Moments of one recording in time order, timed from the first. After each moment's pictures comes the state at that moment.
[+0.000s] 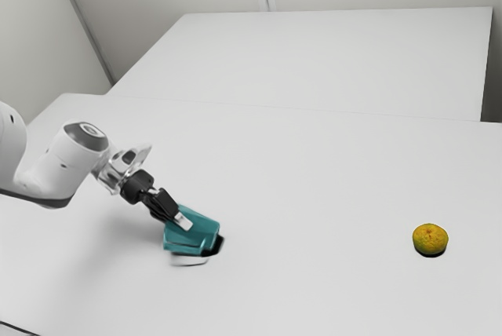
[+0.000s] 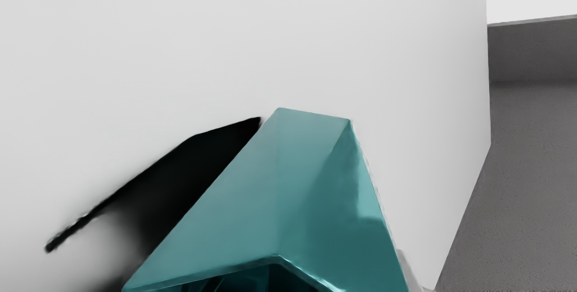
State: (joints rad) arm 0.28 0.11 0.01 -2.31 -0.83 1.74 1.03
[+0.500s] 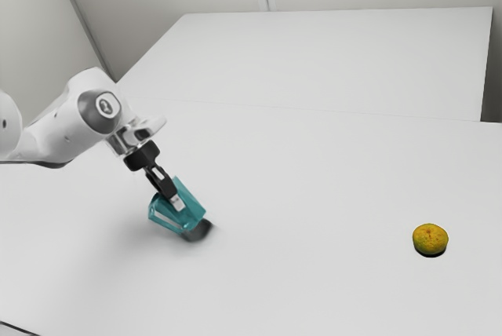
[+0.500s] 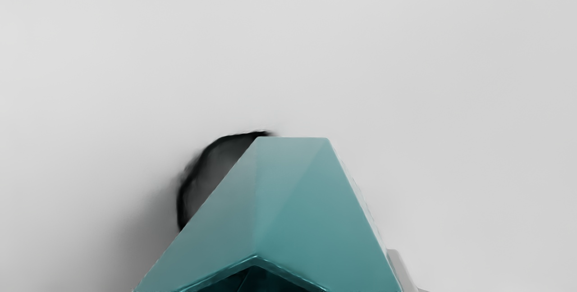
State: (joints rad) arm 0.29 -0.01 -0.15 -2.24 -0.46 1.94 0.93
